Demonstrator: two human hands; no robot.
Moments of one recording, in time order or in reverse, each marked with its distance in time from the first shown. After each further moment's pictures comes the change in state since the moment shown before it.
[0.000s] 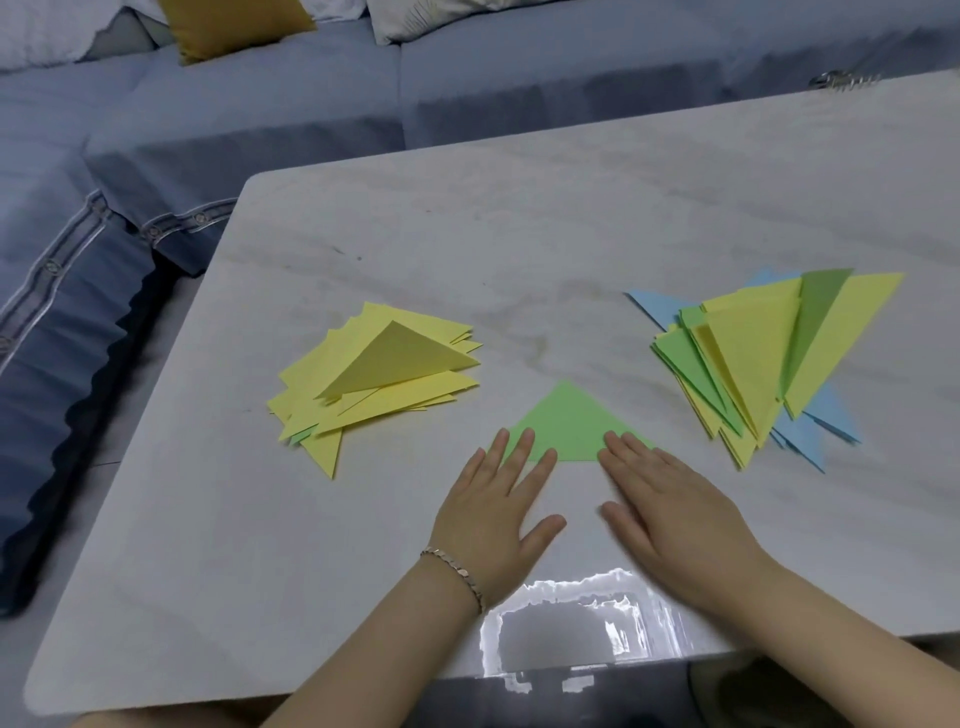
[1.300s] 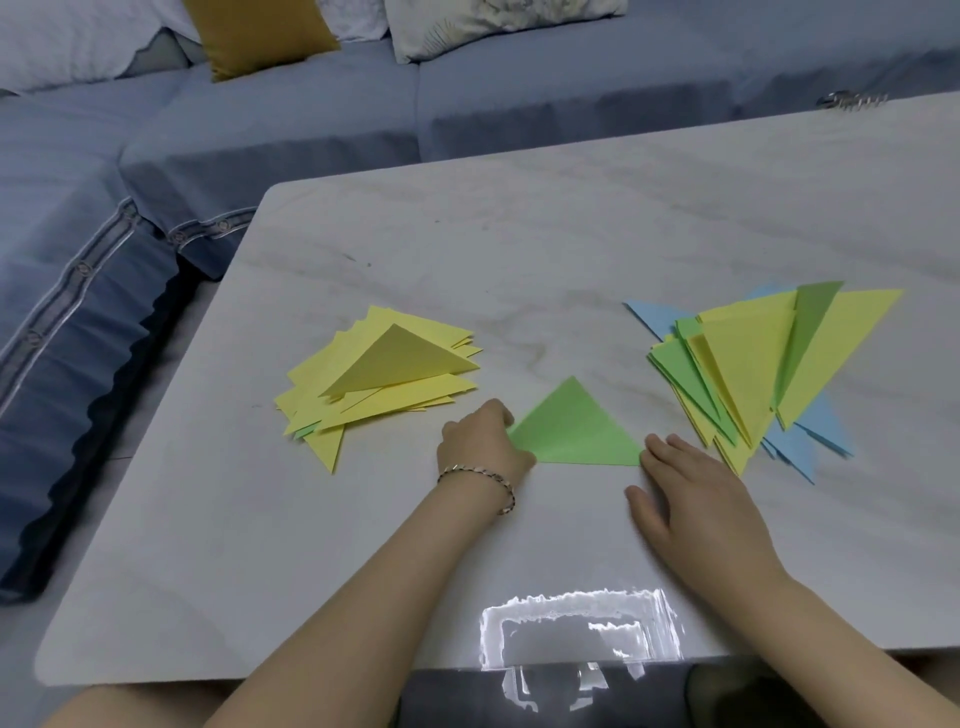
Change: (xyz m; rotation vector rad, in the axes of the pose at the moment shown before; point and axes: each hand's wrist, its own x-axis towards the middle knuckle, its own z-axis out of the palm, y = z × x) left_hand 0.049 0.013 -0.045 -0.397 0.037 -0.614; right_hand -0.004 0.016 0.000 0.056 0.266 0.137
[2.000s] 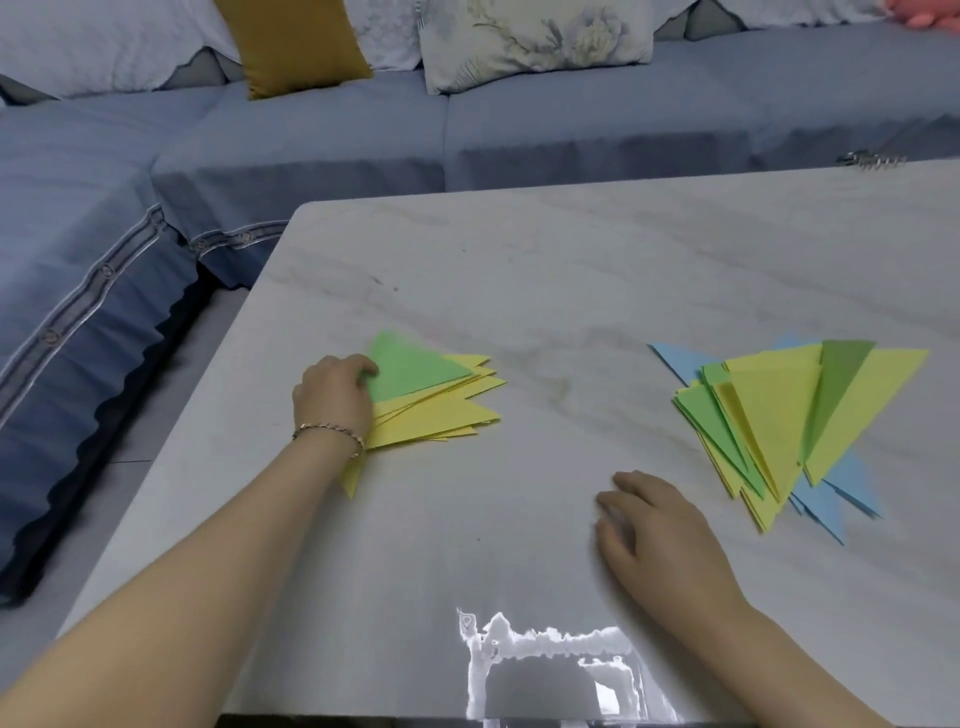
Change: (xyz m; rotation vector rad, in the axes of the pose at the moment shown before) left_hand 0.079 -0.112 -0.097 0.101 0.497 0.005; right_hand 0.023 -0.045 -0.001 0.120 0.071 -0.048
